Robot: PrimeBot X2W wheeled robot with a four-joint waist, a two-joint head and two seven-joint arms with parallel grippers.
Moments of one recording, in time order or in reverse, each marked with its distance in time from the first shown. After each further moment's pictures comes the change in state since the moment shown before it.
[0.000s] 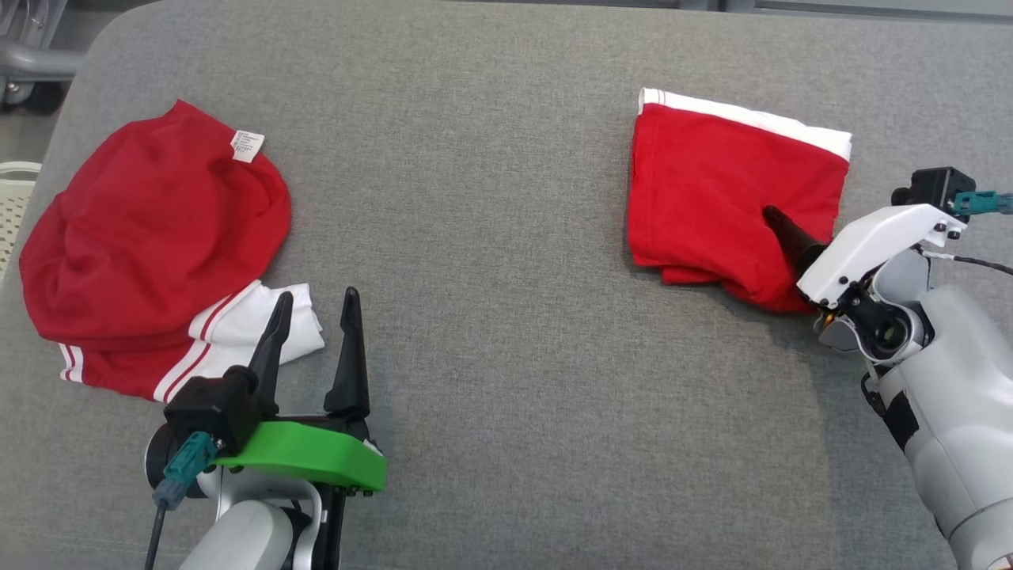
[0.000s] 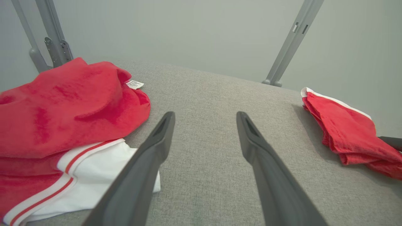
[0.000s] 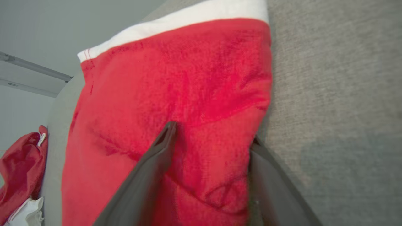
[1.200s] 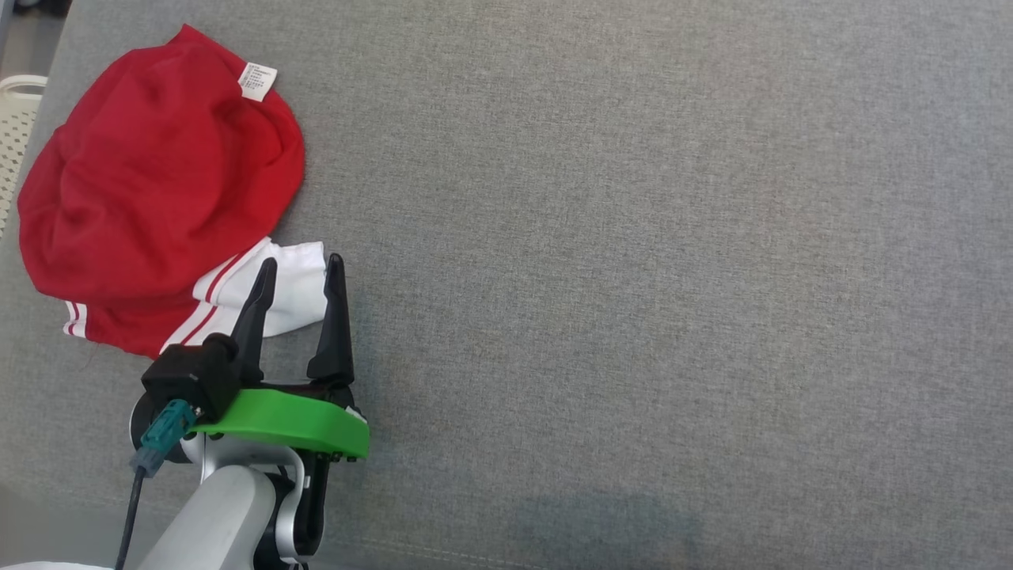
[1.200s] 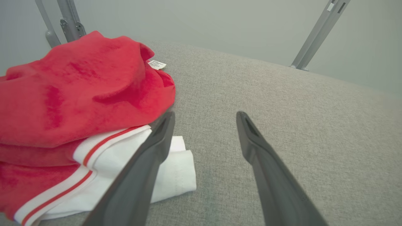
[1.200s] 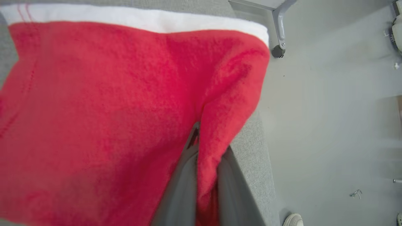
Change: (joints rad) left arm -0.061 -0.012 0.037 0.065 -0.014 -0.064 -0.021; right arm 0.073 -0.557 -0.488 -0.152 -0.743 0.001 0.425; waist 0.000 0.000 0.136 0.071
